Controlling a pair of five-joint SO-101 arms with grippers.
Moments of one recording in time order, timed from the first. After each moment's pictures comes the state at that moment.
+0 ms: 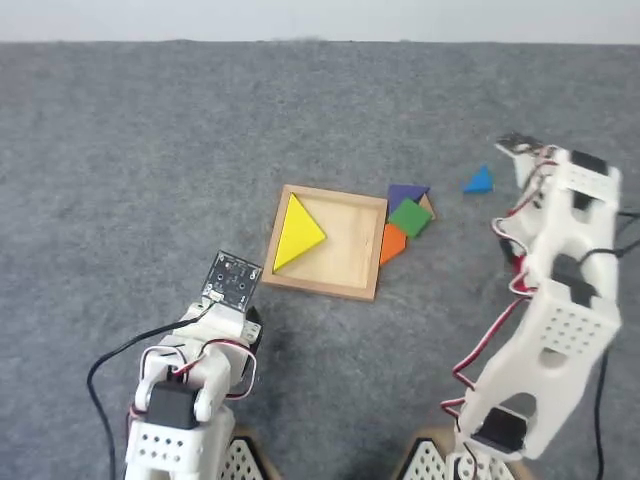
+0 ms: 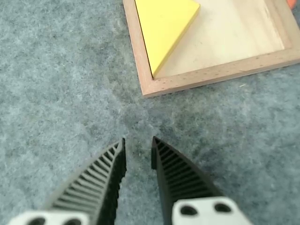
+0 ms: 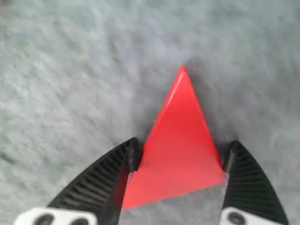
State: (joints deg) left arm 3.2 -102.5 96.9 71.2 -7.2; right arm 21.5 38.0 -15.3 80.1 41.4
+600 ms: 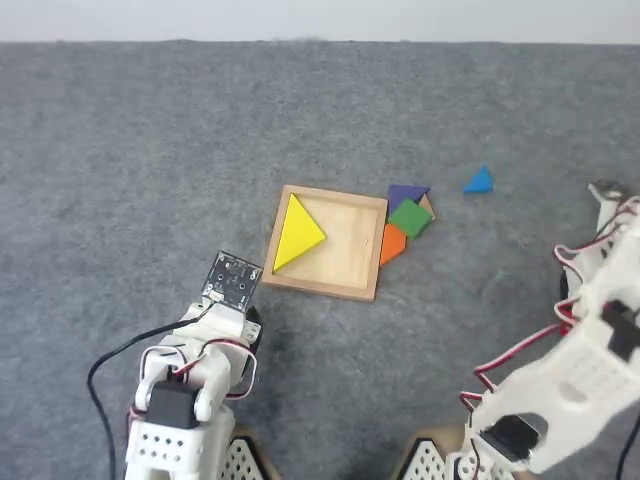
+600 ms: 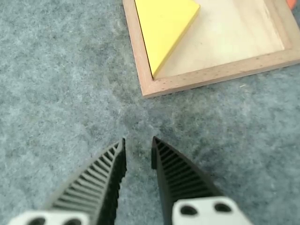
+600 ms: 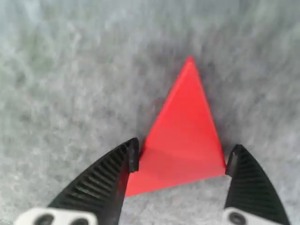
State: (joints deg) left arm 3.2 -102.5 96.9 71.2 -7.2; right arm 36.7 20.6 8.3 70.8 36.6
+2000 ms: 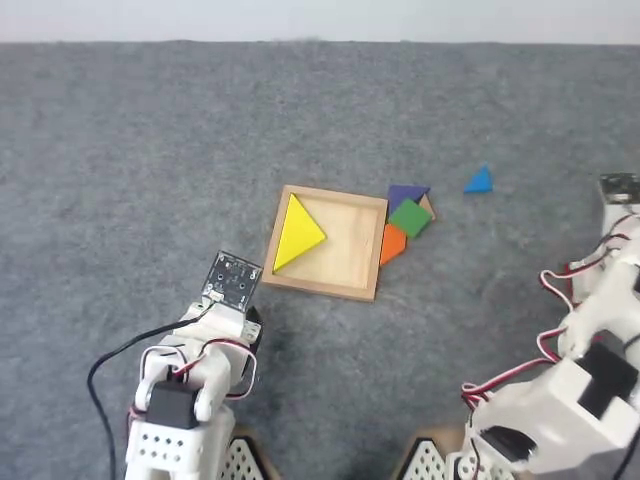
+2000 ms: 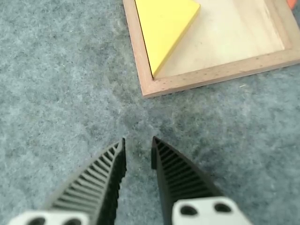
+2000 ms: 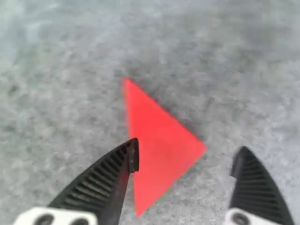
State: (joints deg) left arm 3.2 -102.5 96.9 71.2 -7.2; right arm 36.1 5.9 23.5 55.3 40.7
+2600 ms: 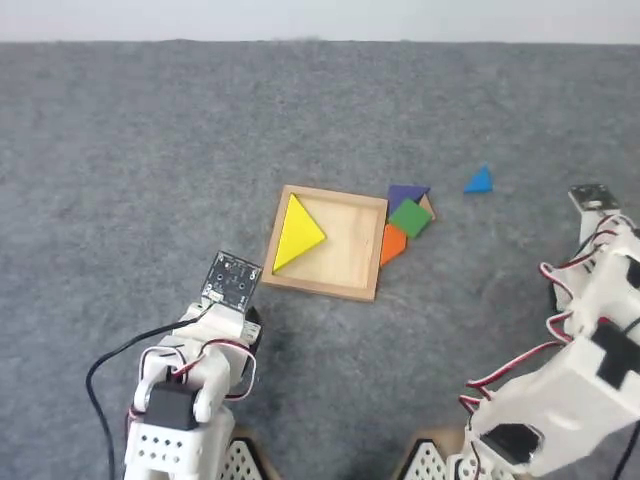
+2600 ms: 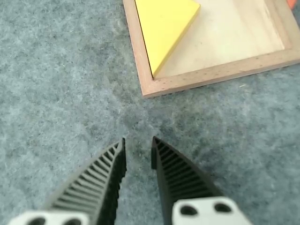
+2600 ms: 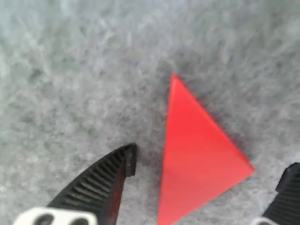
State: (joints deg) left arm 3.2 -102.5 96.9 71.2 -7.2; right arm 35.7 19.9 17.1 57.2 41.1
